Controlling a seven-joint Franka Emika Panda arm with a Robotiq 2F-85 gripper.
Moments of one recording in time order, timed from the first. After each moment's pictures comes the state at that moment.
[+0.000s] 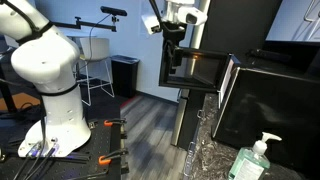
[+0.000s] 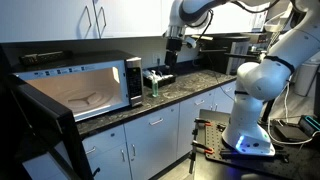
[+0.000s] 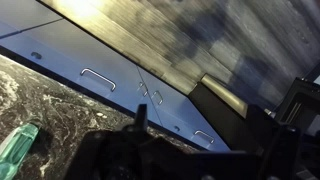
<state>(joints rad) 0.01 -0.63 -0.20 -2.56 0.15 2.01 -0.19</state>
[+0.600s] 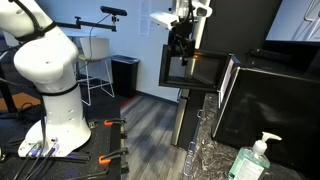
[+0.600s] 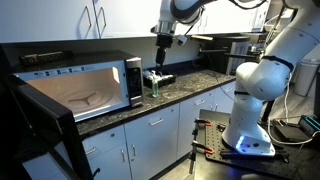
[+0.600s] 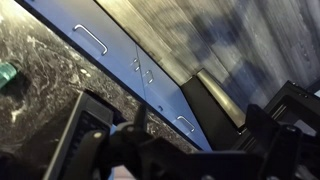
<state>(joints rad) 0.07 -0.52 -0.13 -2.45 0.14 2.08 -0.30</state>
